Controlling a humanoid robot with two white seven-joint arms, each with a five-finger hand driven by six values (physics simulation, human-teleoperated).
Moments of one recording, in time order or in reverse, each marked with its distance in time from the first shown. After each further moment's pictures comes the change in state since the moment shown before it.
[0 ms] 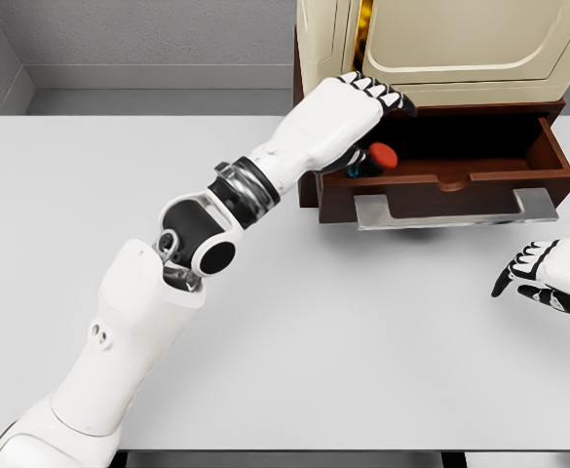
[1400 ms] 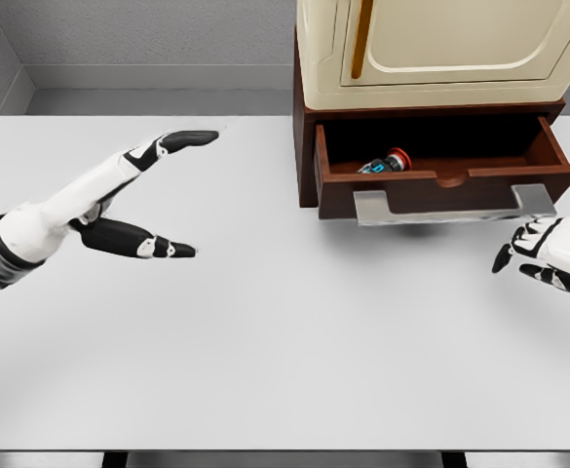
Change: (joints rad) left arm 0.276 0.815 0.066 -0.142 1.288 -0.445 -0.014; right arm -0.083 0.027 0.002 0.010 0.025 -0.003 0.015
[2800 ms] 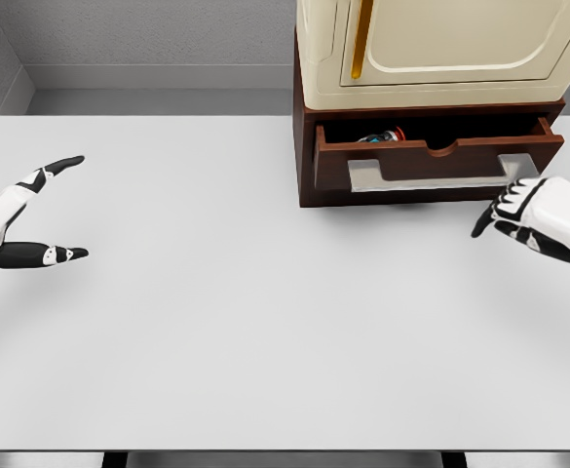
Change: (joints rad) left arm 0.245 -0.128 0.425 0.298 -0.292 -0.003 -0.019; right arm -0.141 0.152 0.010 -0.015 0.020 0.003 0.000
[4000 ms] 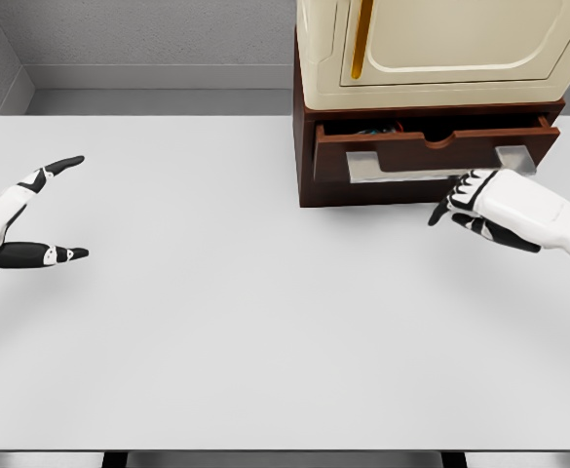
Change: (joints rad) left arm 0.002 -0.003 0.001 -0.002 0.000 0.000 0.000; right arm -0.232 0.137 0.203 0.109 0.060 0.000 0.040
